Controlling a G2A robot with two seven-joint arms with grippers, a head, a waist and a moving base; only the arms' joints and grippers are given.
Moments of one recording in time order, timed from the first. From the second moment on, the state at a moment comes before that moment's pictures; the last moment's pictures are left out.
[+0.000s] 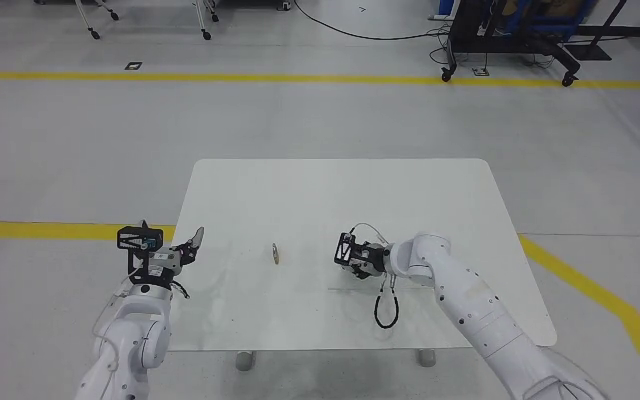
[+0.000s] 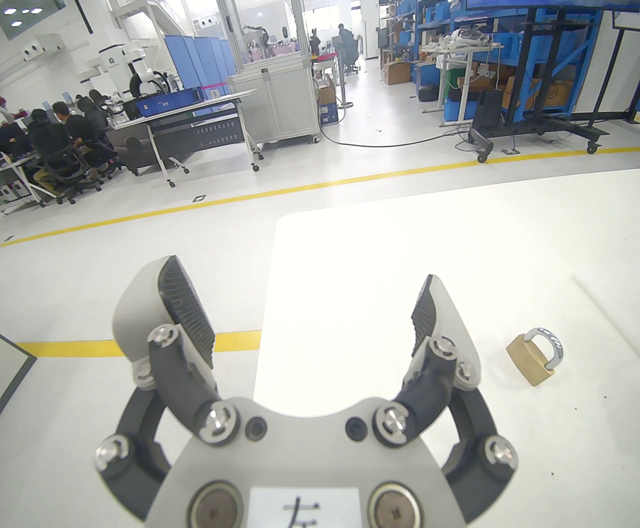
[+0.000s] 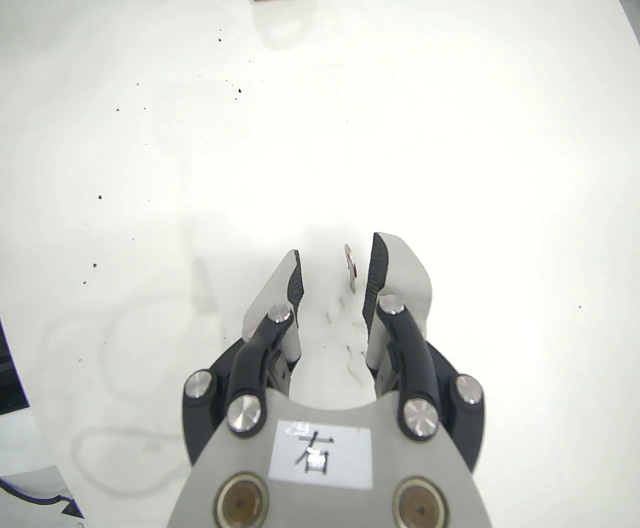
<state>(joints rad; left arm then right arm) 1.73 -1.15 -1.60 -1.80 1.33 0.00 0.00 -1.09 -1.21 0.96 -1.30 -1.36 -0.77 0.53</state>
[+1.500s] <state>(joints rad) 1.73 -1.15 -1.60 -1.80 1.33 0.00 0.00 -1.13 -1.21 1.03 -1.06 -1.26 -0.78 -0.19</state>
